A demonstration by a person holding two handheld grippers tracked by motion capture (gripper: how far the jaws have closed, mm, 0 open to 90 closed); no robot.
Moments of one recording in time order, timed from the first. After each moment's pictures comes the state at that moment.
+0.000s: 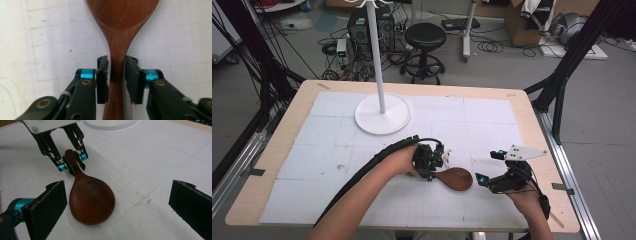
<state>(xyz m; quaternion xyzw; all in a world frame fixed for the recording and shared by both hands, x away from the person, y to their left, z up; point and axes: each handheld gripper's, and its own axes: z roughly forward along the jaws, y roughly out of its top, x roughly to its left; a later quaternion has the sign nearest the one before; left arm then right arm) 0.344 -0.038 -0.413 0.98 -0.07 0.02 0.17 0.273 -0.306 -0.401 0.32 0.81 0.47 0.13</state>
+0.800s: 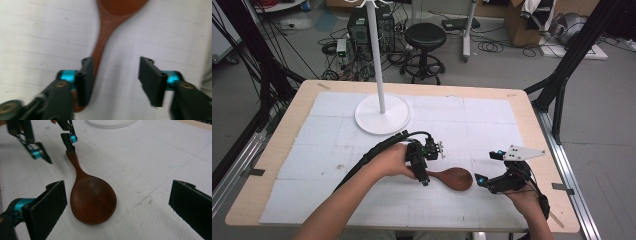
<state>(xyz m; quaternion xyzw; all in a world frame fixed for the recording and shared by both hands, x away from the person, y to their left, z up) 0.336 -0.017 -0.385 0.98 0.09 -0.06 0.15 0.273 -0.304 -0.401 0.32 0.82 0.47 0.12</state>
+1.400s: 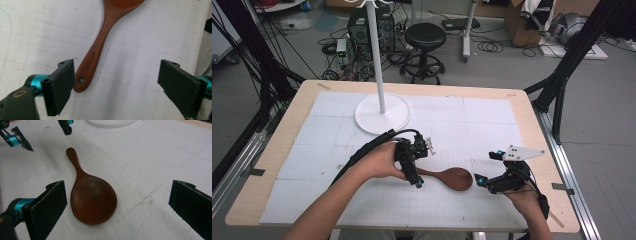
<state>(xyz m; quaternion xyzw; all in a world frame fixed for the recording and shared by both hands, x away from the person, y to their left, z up) 0.329 0.013 -0.371 0.97 0.12 -0.03 0.19 0.273 -0.303 -0.402 0.32 0.82 0.47 0.12</state>
